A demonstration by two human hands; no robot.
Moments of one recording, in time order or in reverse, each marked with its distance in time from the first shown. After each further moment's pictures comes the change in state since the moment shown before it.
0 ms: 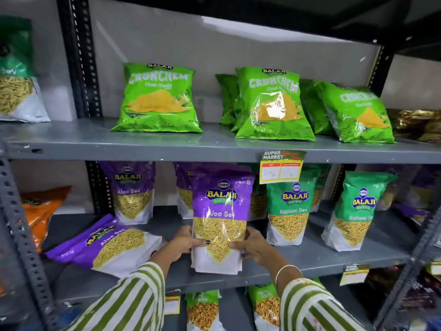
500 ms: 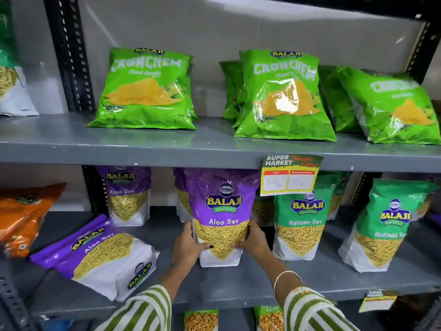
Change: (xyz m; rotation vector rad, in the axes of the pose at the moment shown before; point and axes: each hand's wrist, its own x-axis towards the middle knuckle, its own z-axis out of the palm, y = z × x) left_hand 0.046 -0.019 0.036 0.094 0.344 0.260; right_hand 0.069 0.008 -0.020 -0.270 0.119 -0.290
